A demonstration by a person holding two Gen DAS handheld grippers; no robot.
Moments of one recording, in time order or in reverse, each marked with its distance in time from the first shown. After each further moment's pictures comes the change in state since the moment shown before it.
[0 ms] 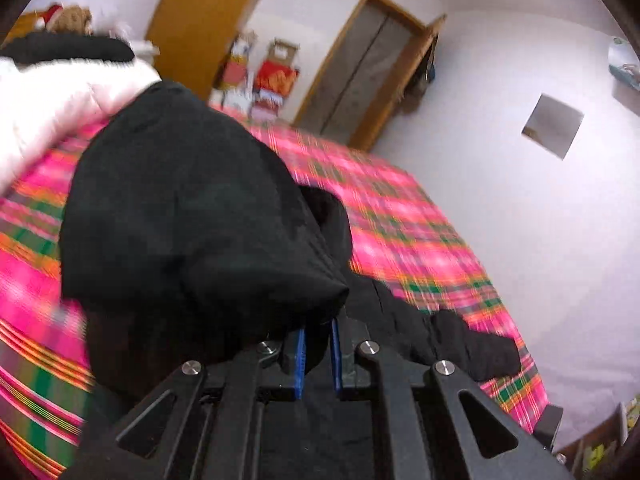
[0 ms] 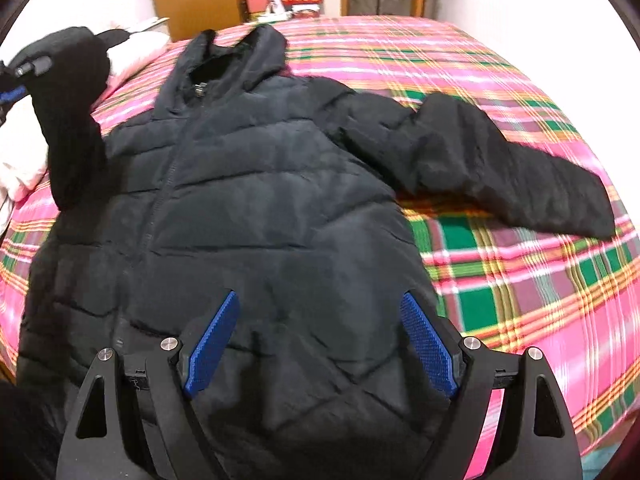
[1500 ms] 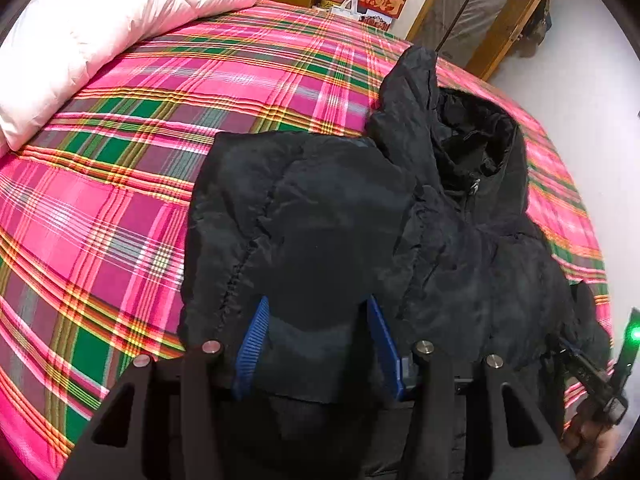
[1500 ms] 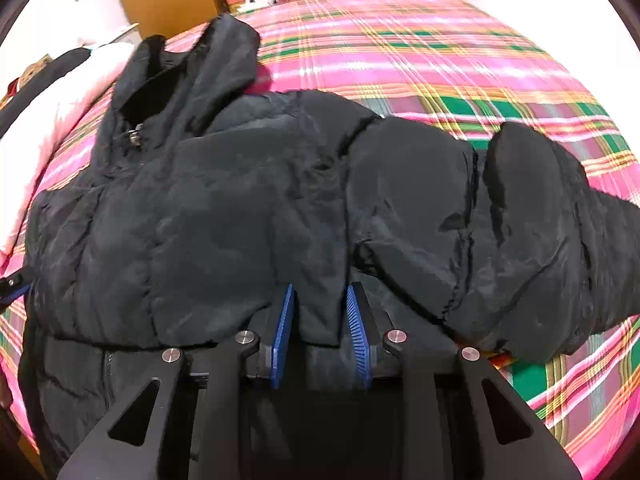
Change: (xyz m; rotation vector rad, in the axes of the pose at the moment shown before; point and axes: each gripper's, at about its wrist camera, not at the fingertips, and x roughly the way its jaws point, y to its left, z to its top) left arm 0.060 0.099 -0.031 -0.141 0.272 0.357; right arm 0.099 0.007 0.119 0.059 0.053 0.036
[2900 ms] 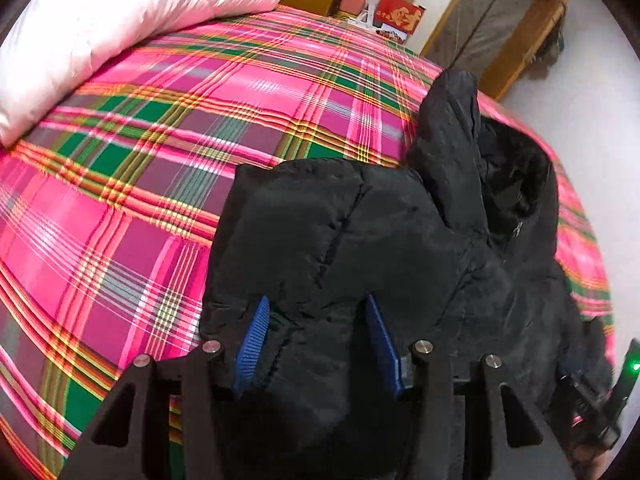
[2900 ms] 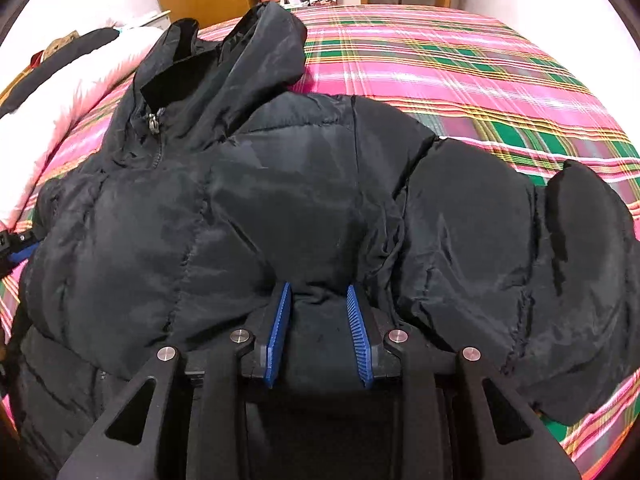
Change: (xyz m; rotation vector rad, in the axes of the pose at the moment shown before) left arm 0.037 0.024 0.027 -0.038 -0.038 0.022; right arm 0.031 0.029 0.018 -0.129 -0.028 0.045
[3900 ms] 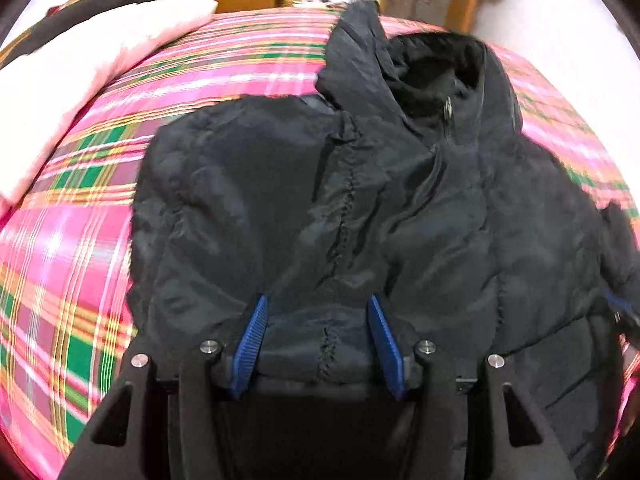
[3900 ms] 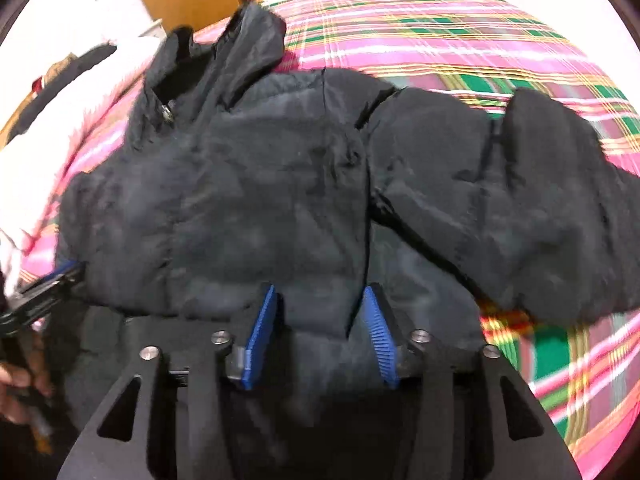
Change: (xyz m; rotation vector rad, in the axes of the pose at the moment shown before) left arm -0.019 -0.074 -0.065 0.242 0.035 0.123; right arm -0.059 -0.034 -0.051 0.139 0.019 0.110
